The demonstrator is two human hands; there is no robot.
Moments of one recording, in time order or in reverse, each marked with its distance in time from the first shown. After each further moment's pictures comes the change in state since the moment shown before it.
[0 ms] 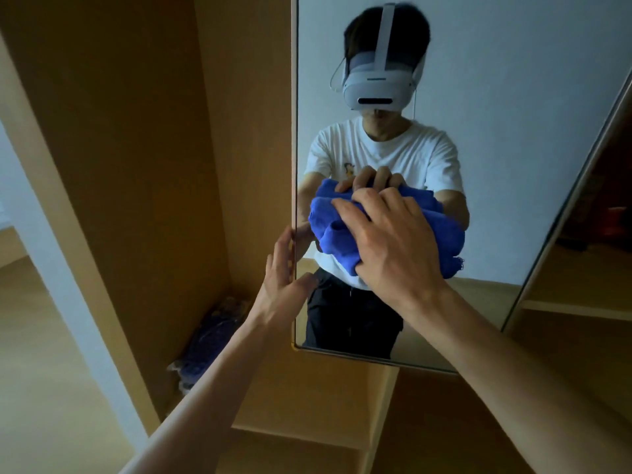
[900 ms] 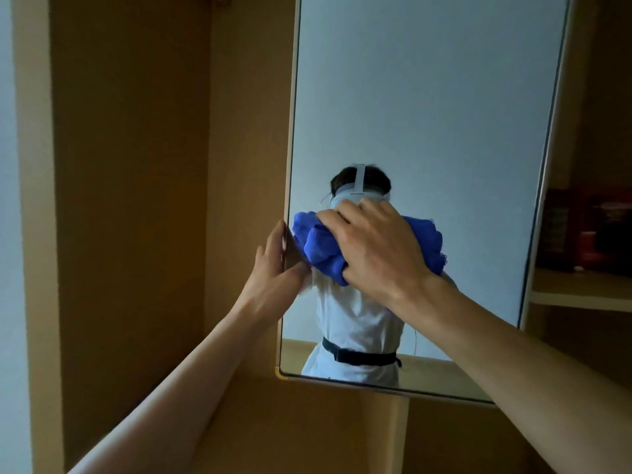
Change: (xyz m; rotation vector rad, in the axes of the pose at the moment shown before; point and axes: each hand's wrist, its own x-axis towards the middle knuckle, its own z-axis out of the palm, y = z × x) left_hand 0.014 -0.057 0.011 -0.013 0.047 0.250; right_hand -0.037 -0.019 0.048 -0.192 0.134 -0.134
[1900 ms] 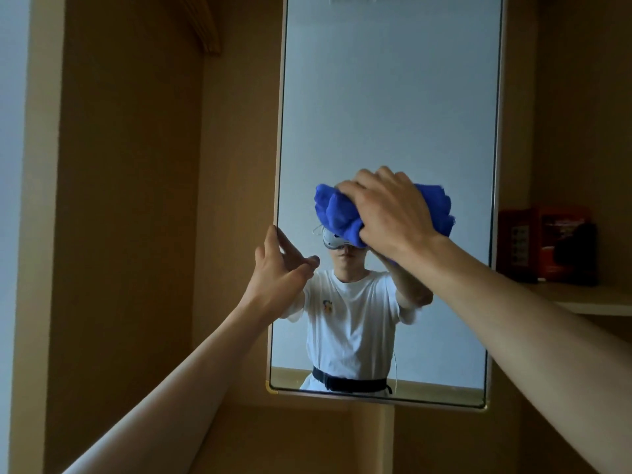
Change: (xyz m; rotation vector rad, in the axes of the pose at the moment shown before) left_hand 0.010 0.017 0.010 0.152 0.052 0.085; right_hand 0.020 0.056 -0.035 -0.095 0.038 0.110
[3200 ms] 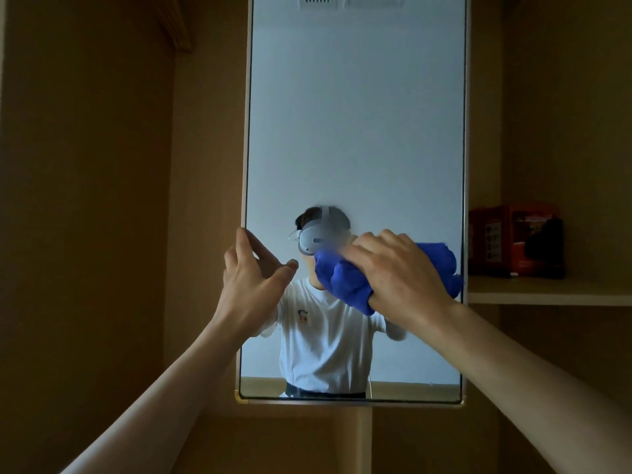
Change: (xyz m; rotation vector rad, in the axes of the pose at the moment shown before) left_hand -0.001 -0.014 0.022 0.089 0.110 0.025; right_hand -0.092 0.007 0.026 0.140 -0.095 -0.032
